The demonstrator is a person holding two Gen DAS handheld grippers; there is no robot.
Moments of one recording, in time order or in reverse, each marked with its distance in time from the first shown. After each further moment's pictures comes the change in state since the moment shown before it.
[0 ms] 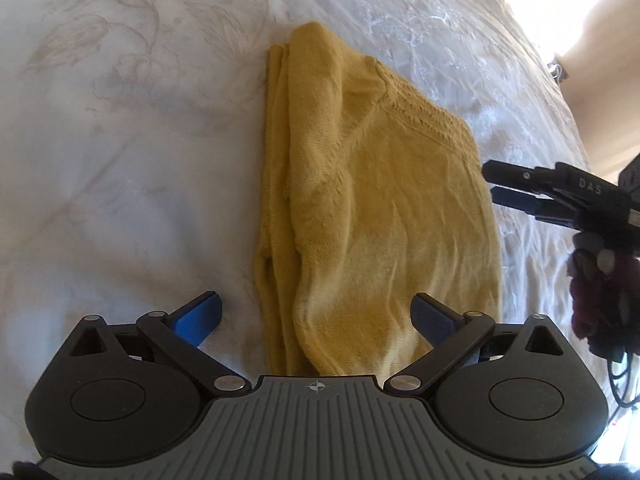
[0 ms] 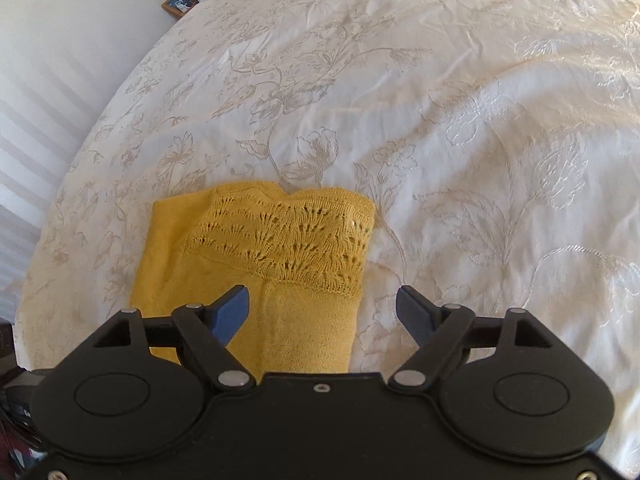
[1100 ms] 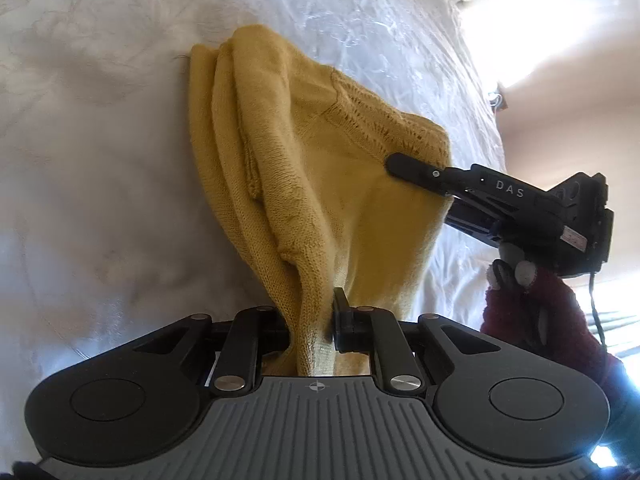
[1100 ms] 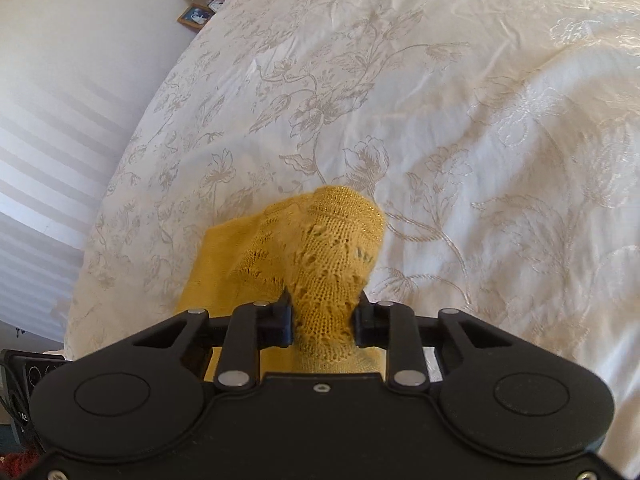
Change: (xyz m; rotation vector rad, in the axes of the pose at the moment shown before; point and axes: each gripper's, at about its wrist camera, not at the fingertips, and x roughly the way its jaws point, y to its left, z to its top) left arm 0.005 -0.010 0.007 -0.106 0.020 -0.300; right arm -0.015 0.008 0.012 0.075 0.004 0.100
